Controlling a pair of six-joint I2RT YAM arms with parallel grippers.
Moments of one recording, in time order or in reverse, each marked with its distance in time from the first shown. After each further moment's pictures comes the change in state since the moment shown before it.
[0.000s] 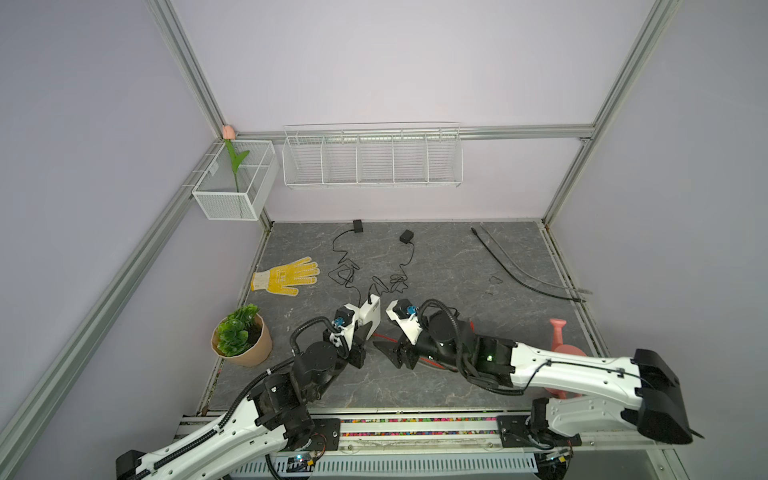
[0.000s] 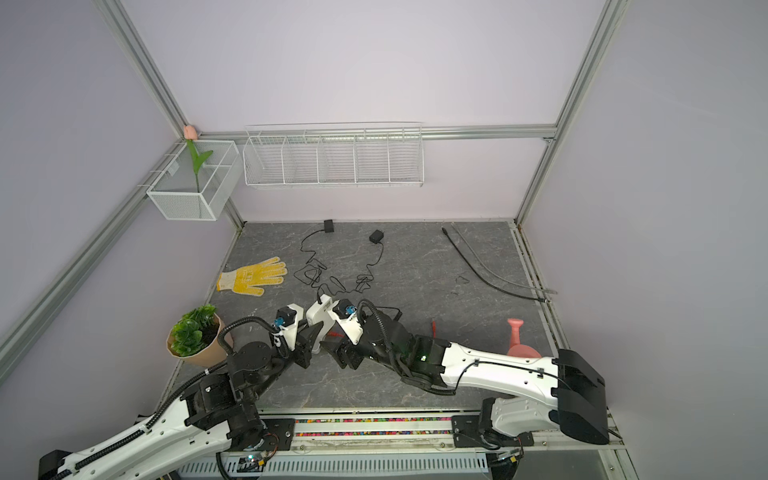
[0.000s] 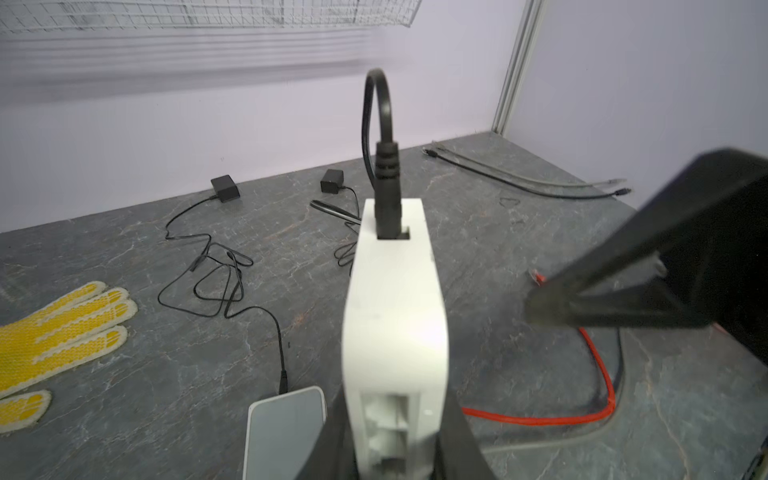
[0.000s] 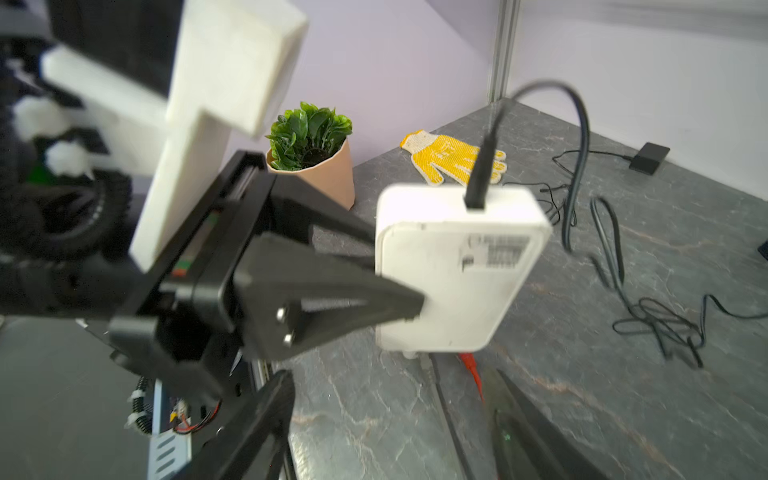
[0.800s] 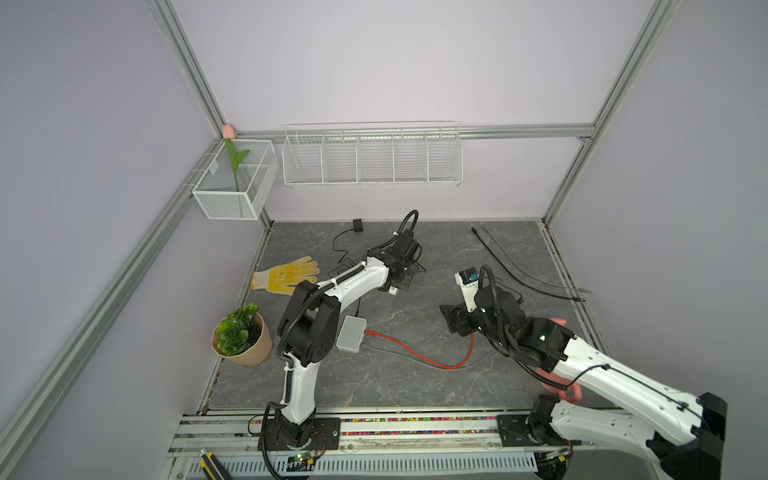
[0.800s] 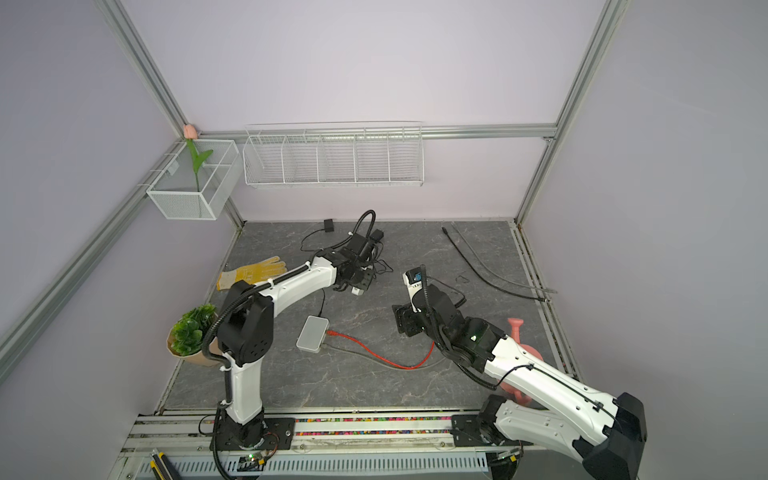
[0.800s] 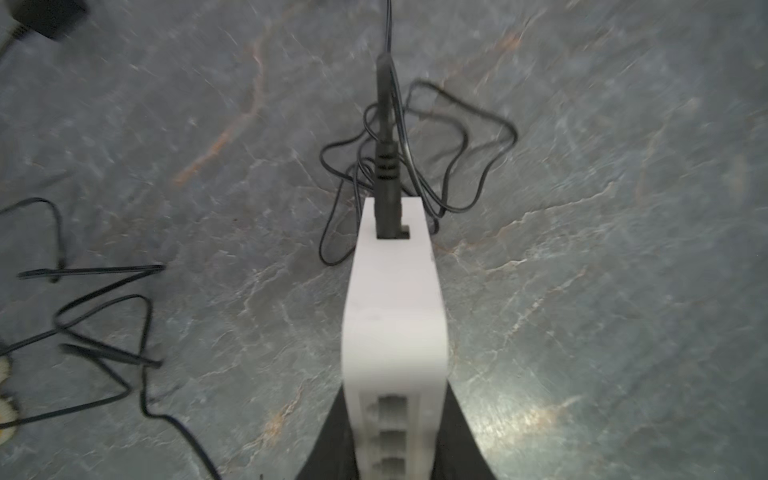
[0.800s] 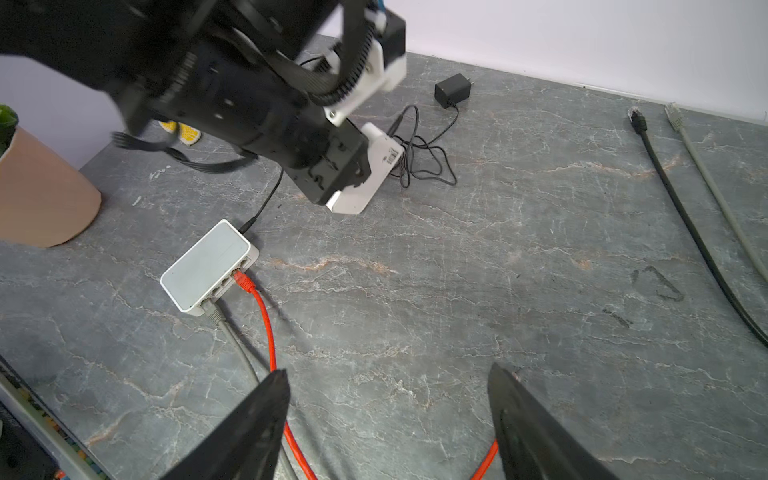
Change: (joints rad) left arm 0.338 1.532 1.174 -0.485 0.229 0.042; right arm -0.347 -0.227 0.010 -0.499 0.183 0.128
